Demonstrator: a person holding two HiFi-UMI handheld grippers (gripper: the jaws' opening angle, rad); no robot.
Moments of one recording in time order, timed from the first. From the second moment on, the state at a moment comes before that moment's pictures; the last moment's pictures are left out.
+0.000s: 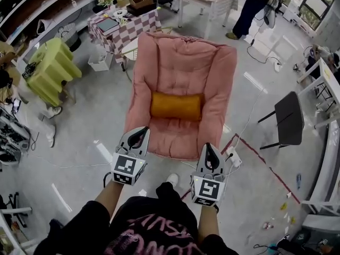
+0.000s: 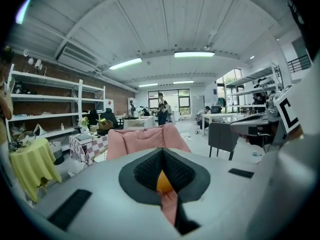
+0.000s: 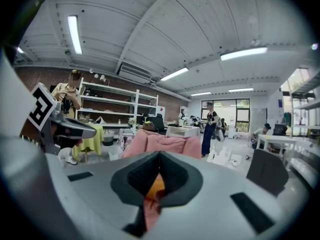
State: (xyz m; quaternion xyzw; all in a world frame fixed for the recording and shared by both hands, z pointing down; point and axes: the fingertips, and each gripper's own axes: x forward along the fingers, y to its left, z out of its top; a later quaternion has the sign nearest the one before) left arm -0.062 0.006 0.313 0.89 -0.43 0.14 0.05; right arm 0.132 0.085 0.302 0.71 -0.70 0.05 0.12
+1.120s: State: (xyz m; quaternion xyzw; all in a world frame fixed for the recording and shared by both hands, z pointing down) left arm -0.026 -0.026 0.312 0.88 -0.44 0.17 0.02; right arm 0.184 0.042 0.310 0.70 -0.70 0.06 0.12
